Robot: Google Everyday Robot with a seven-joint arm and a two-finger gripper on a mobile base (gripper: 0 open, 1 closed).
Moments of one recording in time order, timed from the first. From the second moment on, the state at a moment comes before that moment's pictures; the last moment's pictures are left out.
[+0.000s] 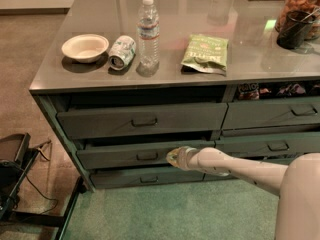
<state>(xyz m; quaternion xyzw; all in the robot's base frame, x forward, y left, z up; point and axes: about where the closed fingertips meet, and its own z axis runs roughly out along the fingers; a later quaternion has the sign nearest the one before) 0.660 -0.070 0.396 -0.67 0.61 -0.01 0.43</state>
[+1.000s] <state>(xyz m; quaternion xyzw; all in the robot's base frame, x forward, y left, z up) 0.575 -0.091 0.436 -0.67 0.64 0.07 0.36</state>
